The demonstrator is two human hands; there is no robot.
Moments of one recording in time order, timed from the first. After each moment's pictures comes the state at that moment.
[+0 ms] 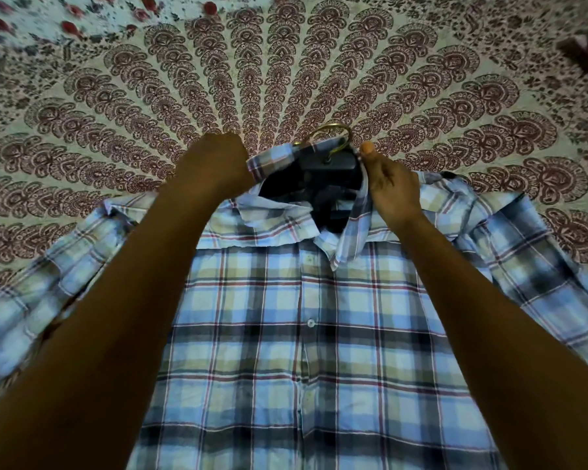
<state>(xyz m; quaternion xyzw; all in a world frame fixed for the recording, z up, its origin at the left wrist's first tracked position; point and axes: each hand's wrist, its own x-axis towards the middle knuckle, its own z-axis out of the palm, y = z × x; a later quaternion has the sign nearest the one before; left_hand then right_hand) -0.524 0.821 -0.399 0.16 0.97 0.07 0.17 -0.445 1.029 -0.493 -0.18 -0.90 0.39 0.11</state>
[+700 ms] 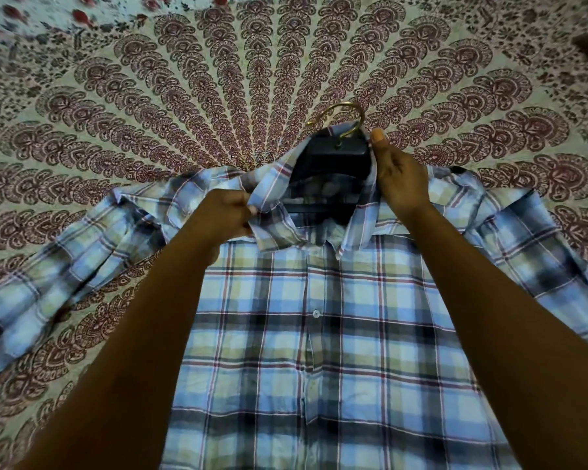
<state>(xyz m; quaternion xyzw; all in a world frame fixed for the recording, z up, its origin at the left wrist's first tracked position) -0.477 0.783 -0.454 -0.06 0.81 0.51 0.29 -0.447 1.029 -0.491 -0.21 -0.87 0.43 0.10</state>
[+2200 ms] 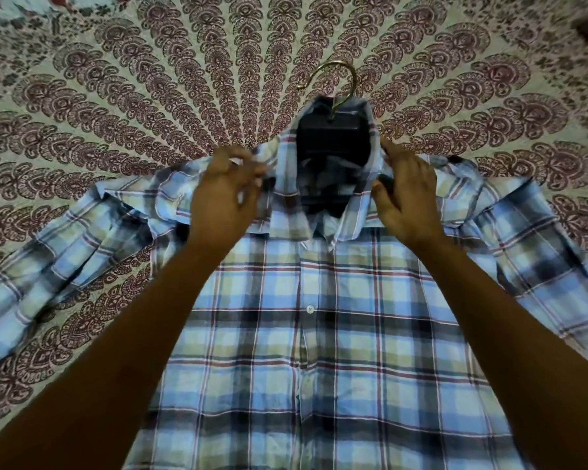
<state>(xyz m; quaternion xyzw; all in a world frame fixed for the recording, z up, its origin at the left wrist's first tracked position) -0.478 0.792 -0.480 0.24 0.91 0.33 -0.03 -0.406 1.042 -0.519 -0.07 -0.95 0.28 0.15</state>
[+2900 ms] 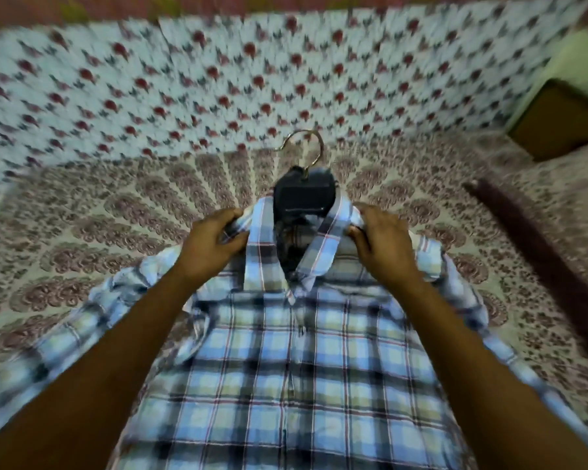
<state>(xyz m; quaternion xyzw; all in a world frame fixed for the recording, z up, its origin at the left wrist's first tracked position) -0.443 0.759 -0.309 0.20 0.90 0.39 0.01 -0.368 1.020 -0.320 -0.02 -0.96 0.17 0.20</state>
